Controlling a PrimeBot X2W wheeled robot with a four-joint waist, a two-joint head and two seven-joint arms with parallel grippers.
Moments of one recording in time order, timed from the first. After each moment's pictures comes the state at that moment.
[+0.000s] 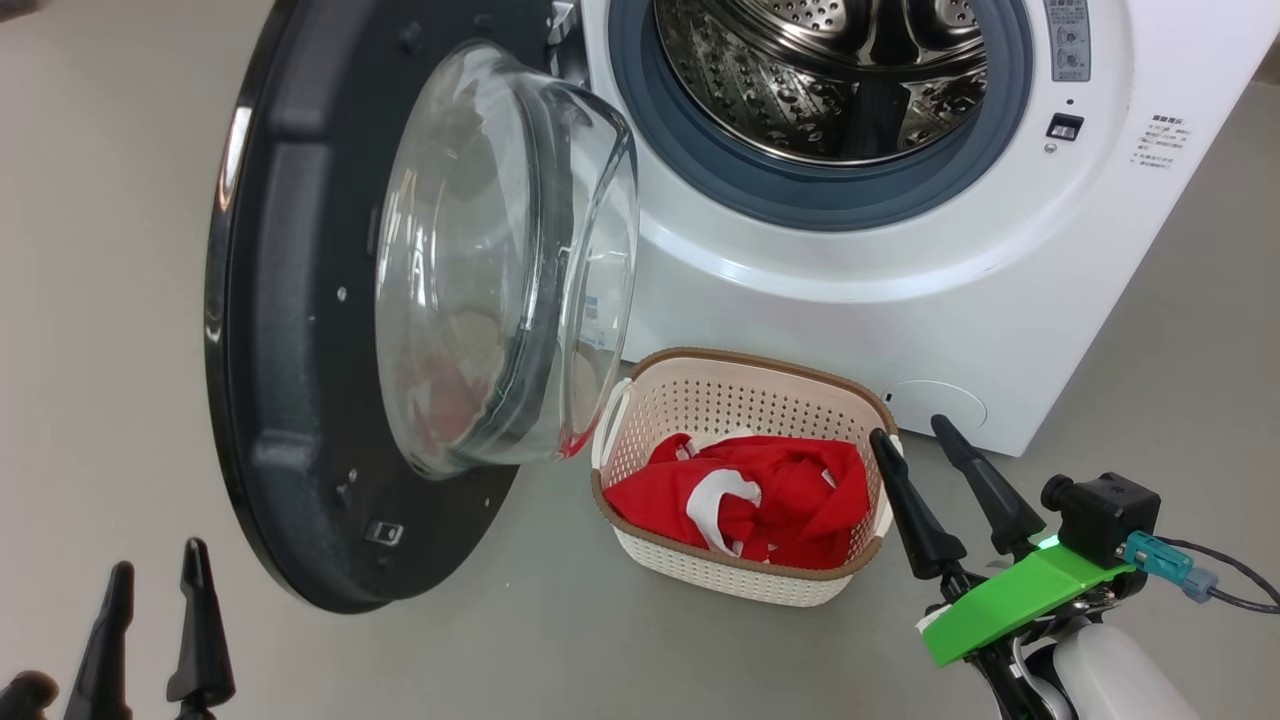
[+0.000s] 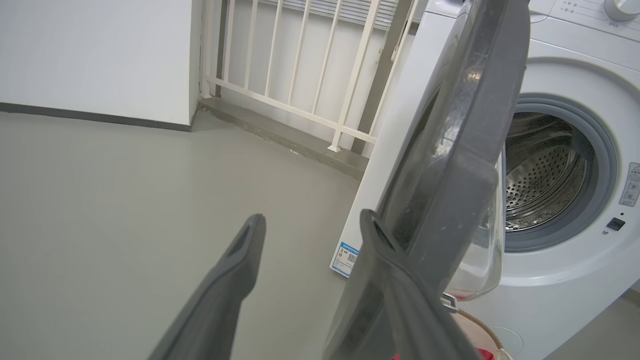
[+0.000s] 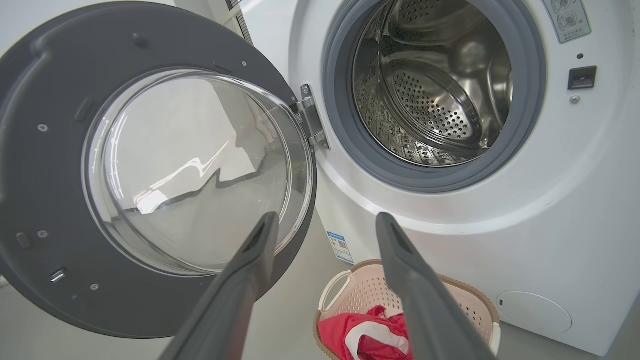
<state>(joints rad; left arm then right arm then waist) 0.08 0.20 -0.01 0.00 -0.61 0.01 -0.19 -0.24 -0.19 0.25 0.30 0.53 0.13 -0.25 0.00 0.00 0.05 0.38</state>
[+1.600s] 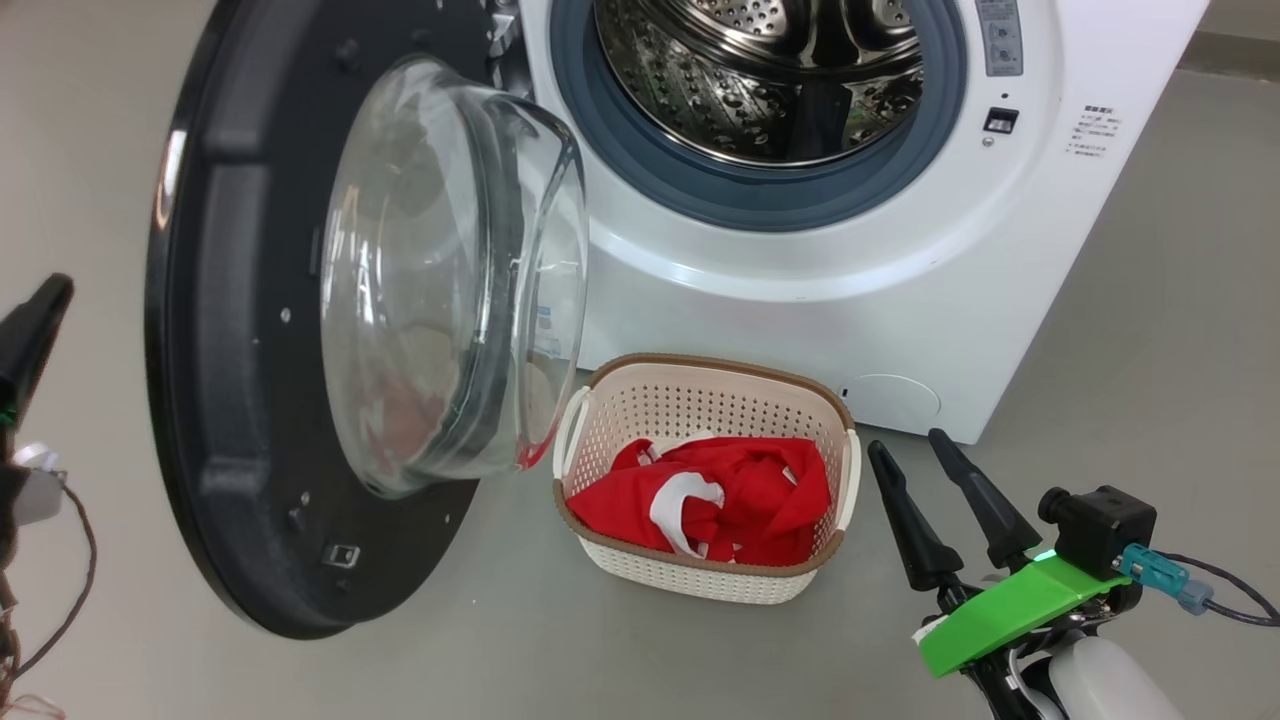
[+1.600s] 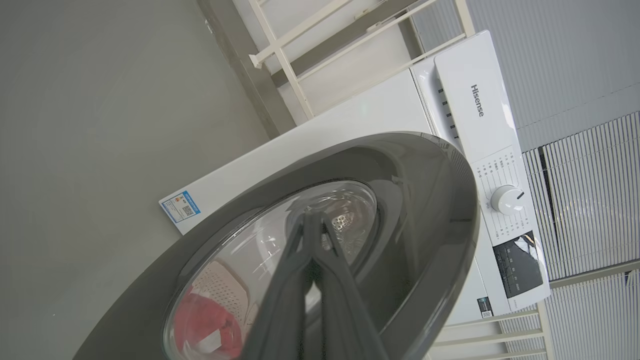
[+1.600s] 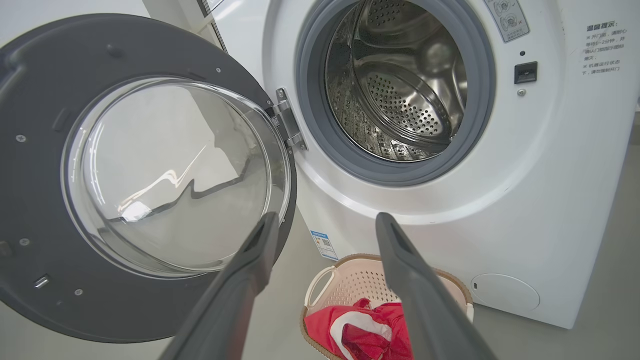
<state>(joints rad) -0.50 0.31 0.17 0.13 -1.33 0.29 0.56 -0.23 -0.18 0.24 0.30 0.53 0.13 -0.25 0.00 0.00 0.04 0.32</state>
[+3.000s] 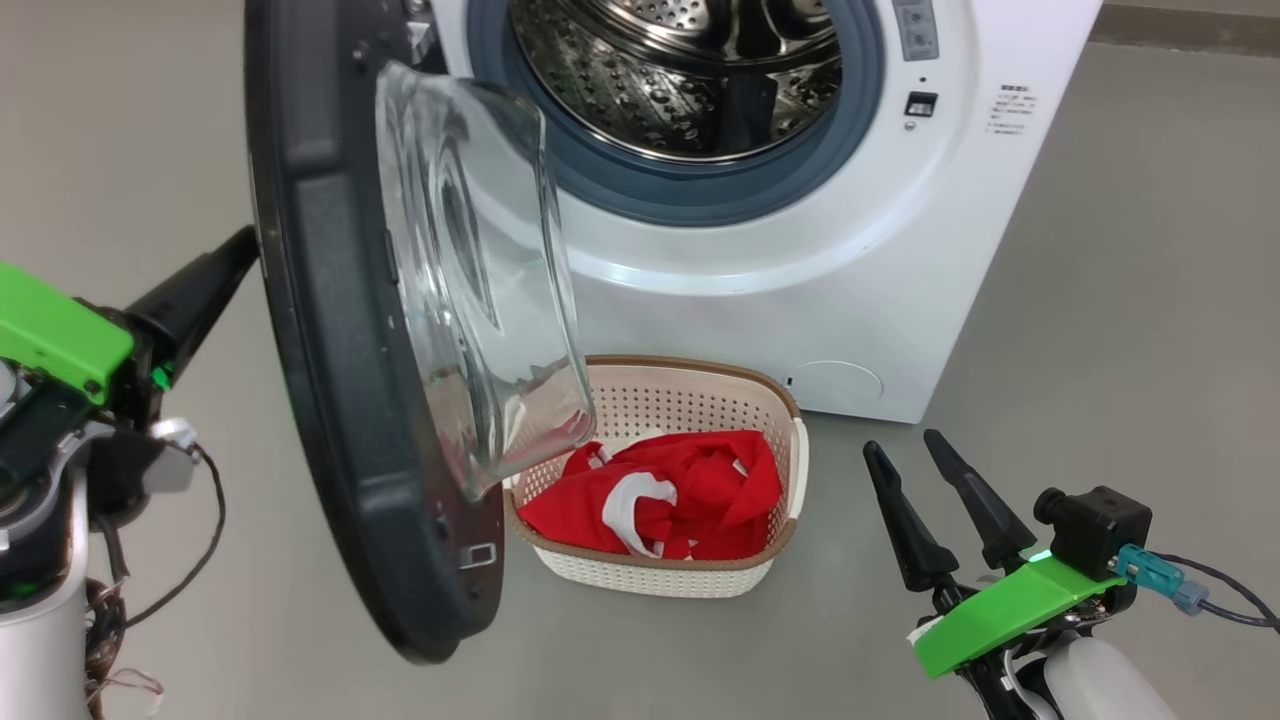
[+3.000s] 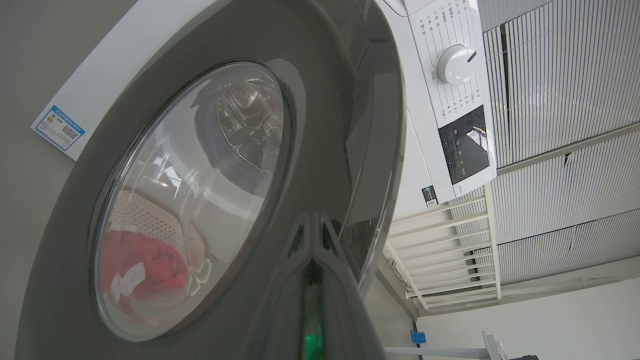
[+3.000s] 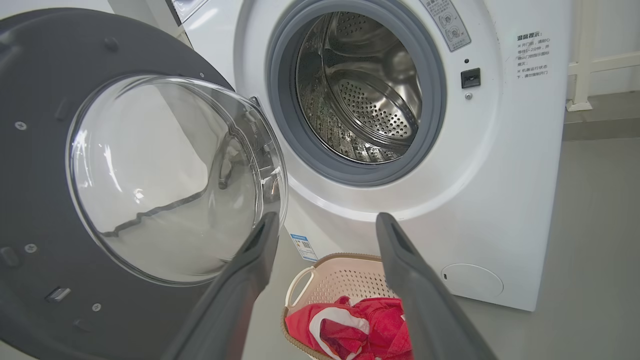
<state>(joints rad) -0.53 0.25 0.00 -0.11 -1.38 0.45 0.74 -0.23 -0.17 0.24 0.30 0.53 0.13 -0.25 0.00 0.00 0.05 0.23</state>
